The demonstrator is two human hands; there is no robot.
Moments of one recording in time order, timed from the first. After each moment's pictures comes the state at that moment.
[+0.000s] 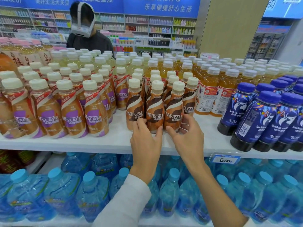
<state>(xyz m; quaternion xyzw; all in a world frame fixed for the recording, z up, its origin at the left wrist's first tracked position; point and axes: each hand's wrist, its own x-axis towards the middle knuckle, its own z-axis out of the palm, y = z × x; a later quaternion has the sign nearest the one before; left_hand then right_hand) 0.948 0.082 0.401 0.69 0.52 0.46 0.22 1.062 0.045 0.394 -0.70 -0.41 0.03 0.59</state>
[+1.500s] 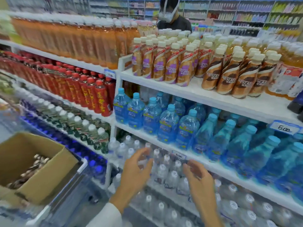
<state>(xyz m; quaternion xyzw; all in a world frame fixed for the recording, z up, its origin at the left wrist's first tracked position) 0.670 -0.165 0.263 0.57 0.57 0.46 0.37 0.876 -0.194 0.262 -0.65 -0.43 0.36 0.51</state>
